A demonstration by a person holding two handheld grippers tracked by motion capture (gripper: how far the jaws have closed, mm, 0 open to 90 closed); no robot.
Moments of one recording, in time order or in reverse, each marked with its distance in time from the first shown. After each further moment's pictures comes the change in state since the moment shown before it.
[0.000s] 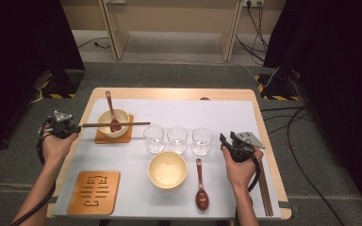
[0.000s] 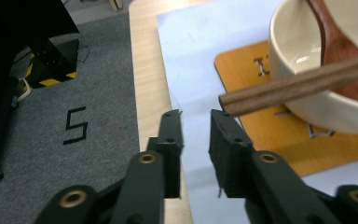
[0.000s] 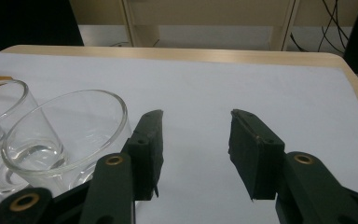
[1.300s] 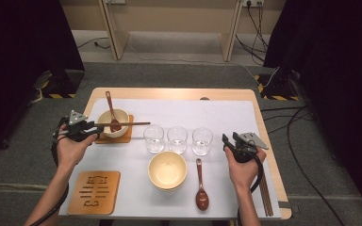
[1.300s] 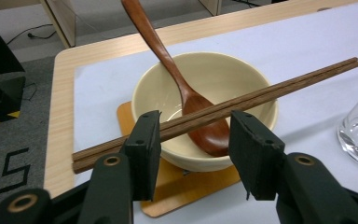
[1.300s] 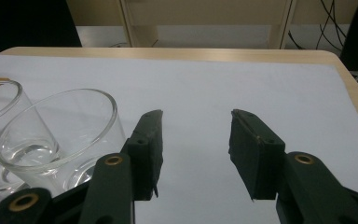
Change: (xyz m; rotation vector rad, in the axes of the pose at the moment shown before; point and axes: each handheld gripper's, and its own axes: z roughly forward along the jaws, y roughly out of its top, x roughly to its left) left arm -0.067 0.016 -0.023 -0.132 -0.190 0.012; right arm -0.007 -0.001 -0.004 0.000 -0.003 0.012
